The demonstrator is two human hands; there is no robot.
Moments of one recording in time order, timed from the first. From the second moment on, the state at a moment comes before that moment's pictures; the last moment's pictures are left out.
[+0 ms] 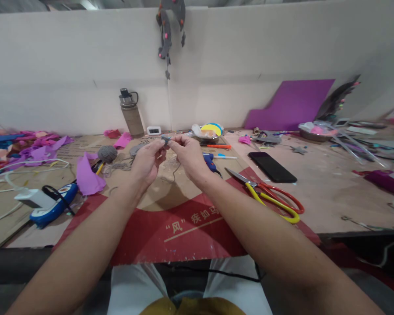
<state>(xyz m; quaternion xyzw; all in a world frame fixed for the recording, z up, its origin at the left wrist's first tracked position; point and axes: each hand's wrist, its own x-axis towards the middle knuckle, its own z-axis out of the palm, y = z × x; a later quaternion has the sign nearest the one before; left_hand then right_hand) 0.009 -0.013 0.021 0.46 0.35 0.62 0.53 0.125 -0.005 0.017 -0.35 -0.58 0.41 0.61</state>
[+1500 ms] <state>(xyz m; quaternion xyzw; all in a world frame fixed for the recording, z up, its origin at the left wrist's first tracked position) -0.006 -0.005 0.008 0.76 0.51 0.35 0.20 0.155 -0.002 0.006 -0.49 -0.81 0.09 0.30</state>
